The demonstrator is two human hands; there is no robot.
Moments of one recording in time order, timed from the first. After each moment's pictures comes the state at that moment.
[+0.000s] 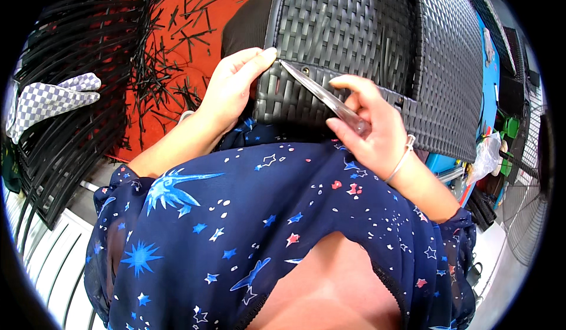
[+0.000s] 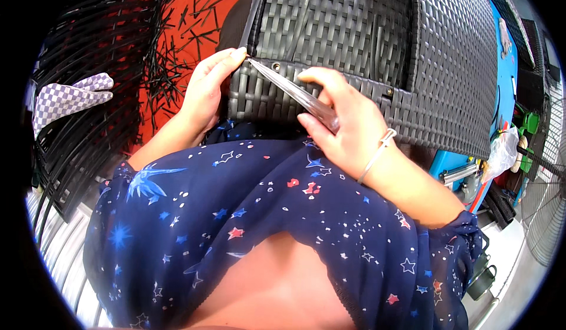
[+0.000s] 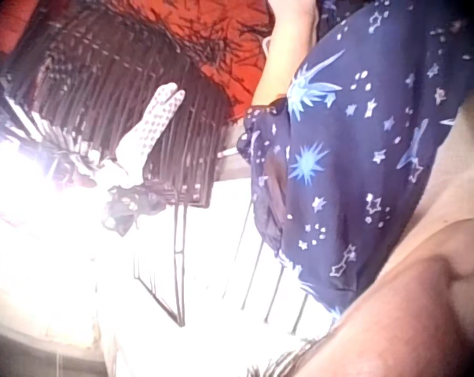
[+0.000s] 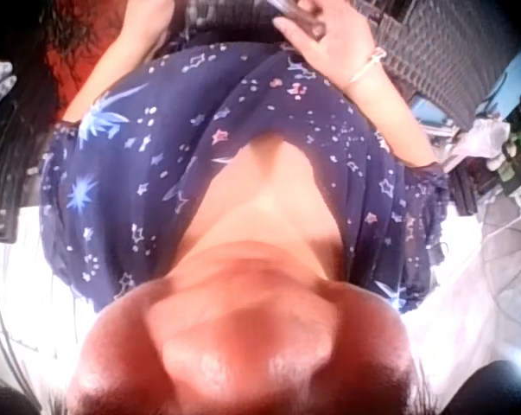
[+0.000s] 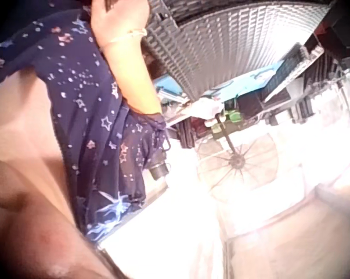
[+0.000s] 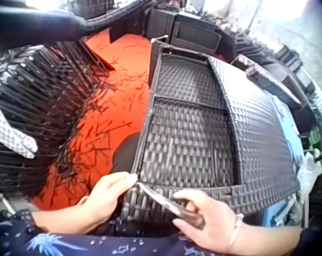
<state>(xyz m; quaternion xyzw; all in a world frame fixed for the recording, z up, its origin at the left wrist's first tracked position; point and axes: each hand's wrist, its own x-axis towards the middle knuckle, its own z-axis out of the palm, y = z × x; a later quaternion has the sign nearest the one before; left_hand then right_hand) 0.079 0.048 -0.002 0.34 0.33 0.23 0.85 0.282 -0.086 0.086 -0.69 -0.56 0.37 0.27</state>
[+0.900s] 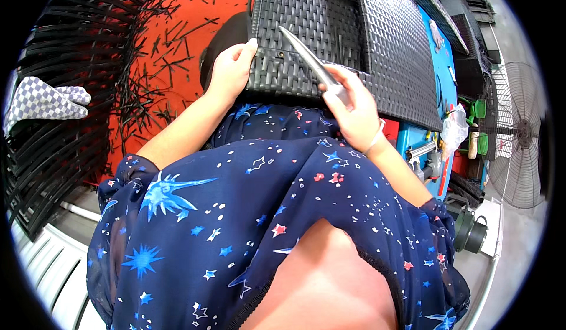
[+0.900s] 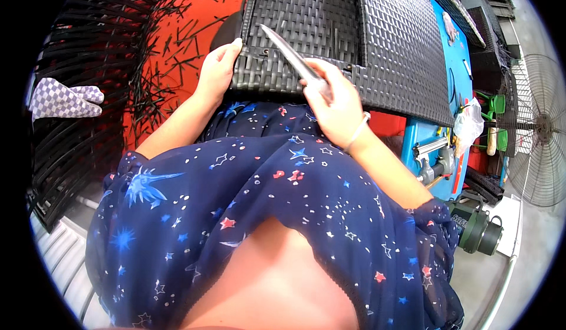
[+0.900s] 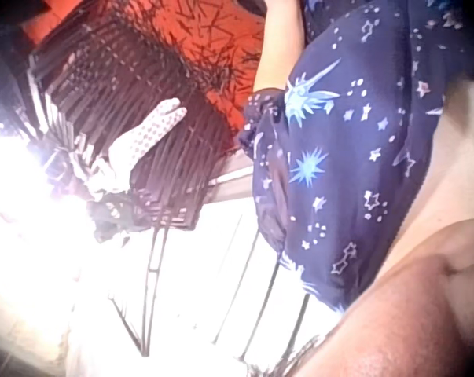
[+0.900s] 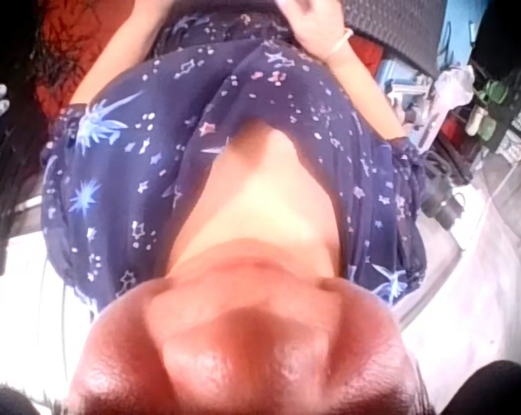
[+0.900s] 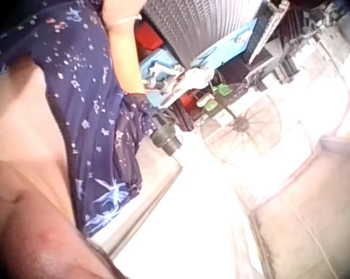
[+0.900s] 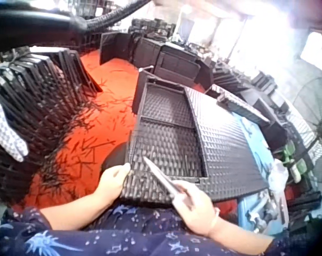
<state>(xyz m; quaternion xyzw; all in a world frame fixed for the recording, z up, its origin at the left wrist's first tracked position) 0.099 0.049 -0.064 0.49 0.39 0.30 0.72 0.283 -0.118 0.061 -0.66 -0.51 0.35 0.43</state>
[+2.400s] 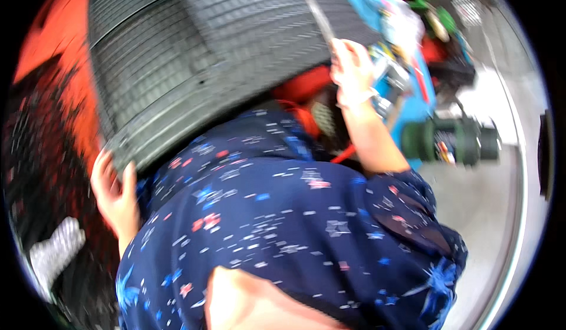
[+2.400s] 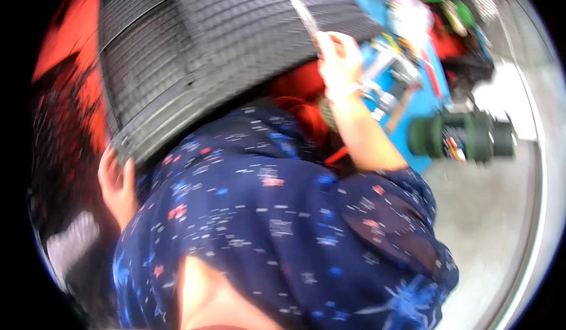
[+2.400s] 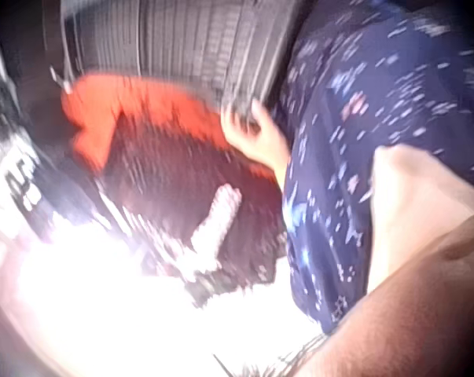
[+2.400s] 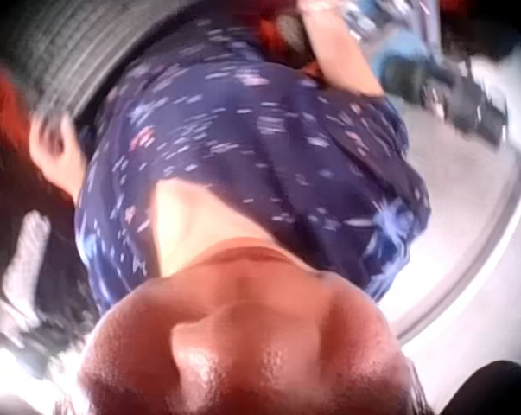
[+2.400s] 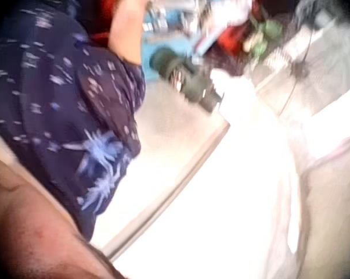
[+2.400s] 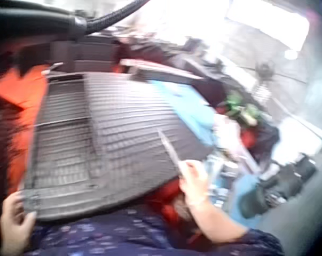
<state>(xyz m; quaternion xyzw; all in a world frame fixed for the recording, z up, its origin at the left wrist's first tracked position) 0.045 -0.020 0.002 0.70 0.42 0.29 0.49 0.438 -0.264 0.036 -0.73 -0.10 0.05 0.68</state>
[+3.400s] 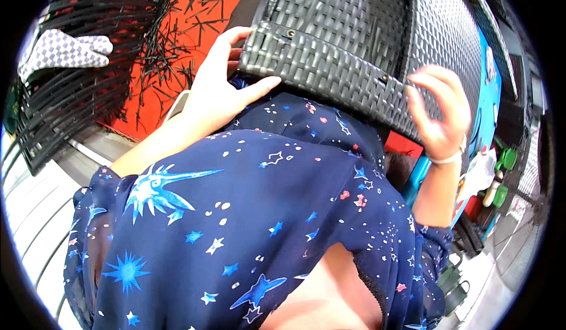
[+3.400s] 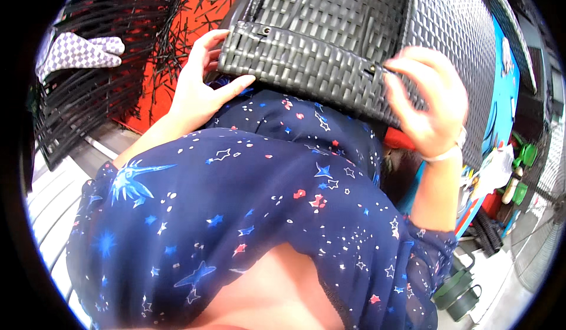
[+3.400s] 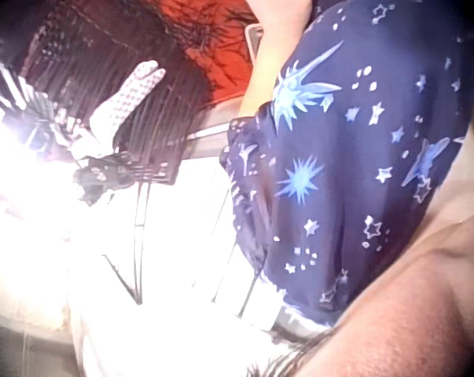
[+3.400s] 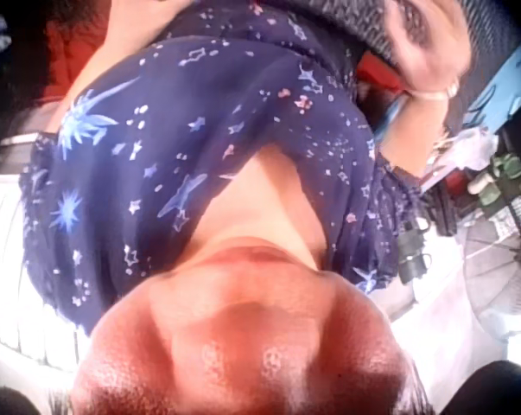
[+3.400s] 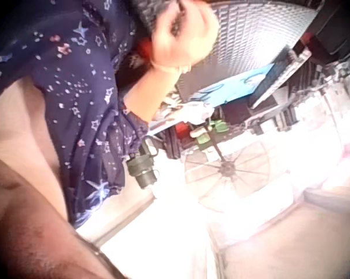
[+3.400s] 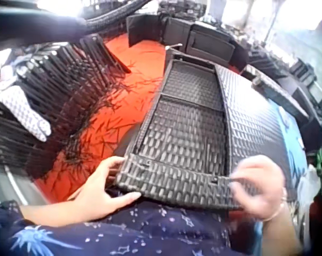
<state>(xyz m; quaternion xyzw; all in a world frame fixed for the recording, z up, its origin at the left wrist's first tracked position) 0.034 -0.032 0.027 0.70 0.45 0.29 0.48 0.371 -0.113 0.118 -0.56 -0.79 0.05 0.26</state>
